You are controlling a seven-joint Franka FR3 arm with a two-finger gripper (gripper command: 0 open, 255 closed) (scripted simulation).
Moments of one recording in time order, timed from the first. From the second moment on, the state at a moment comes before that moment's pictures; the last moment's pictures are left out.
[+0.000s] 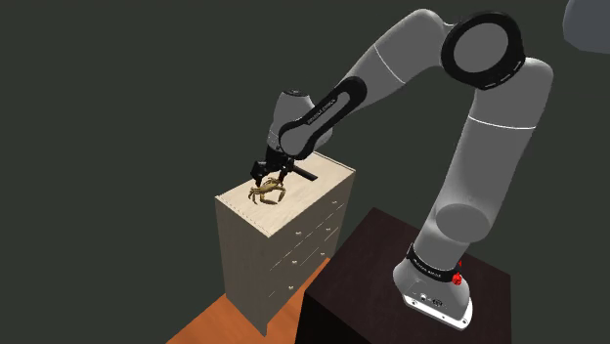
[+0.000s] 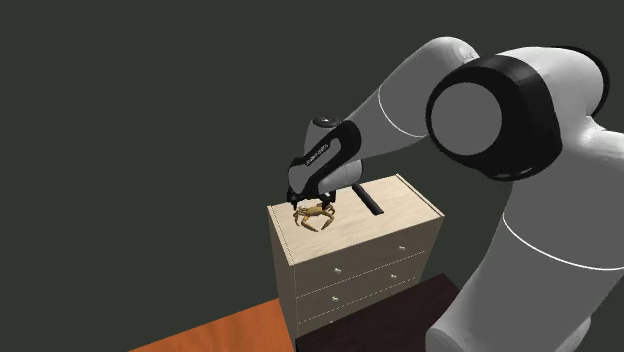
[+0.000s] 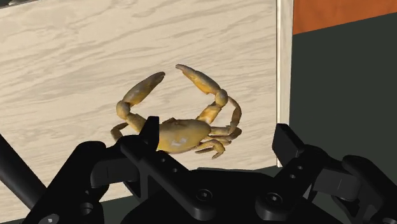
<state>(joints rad) 0.01 0.11 0.14 -2.38 0.03 2.69 0.41</state>
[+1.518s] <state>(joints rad) 0.04 0.32 0.11 -2.31 -0.03 2.84 0.47</state>
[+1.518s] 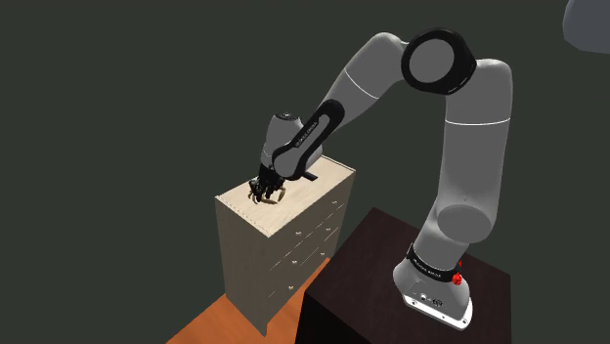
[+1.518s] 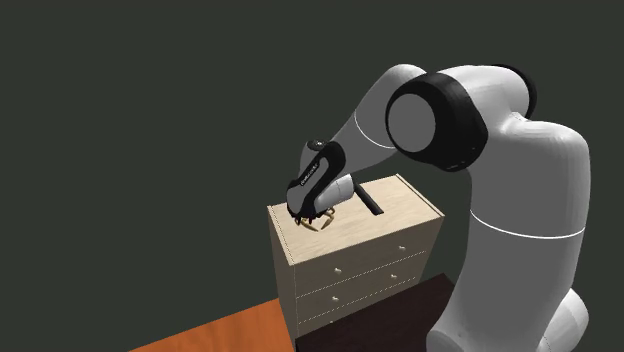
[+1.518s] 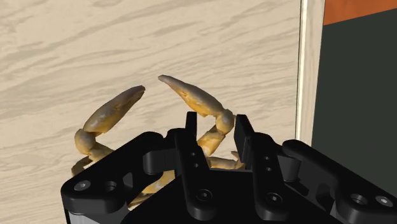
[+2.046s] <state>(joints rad) 0.03 0.23 0.12 -2.31 -0.01 2.75 0.46</state>
